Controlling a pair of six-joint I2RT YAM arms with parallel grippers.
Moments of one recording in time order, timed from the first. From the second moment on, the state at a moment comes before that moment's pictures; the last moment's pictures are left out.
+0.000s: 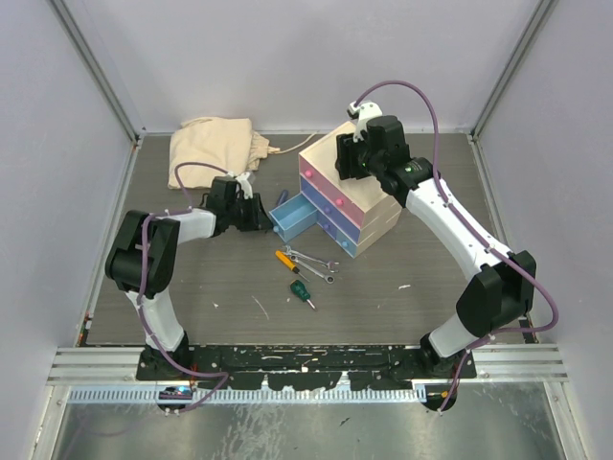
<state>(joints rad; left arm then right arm) -0.29 1.85 0.98 0.10 0.40 -0.39 0.44 1.55 1.46 -0.41 0.01 0.09</state>
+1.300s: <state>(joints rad) -0.28 1.82 1.01 -0.05 0.30 -0.37 0.44 1.55 1.47 -0.41 0.00 0.09</state>
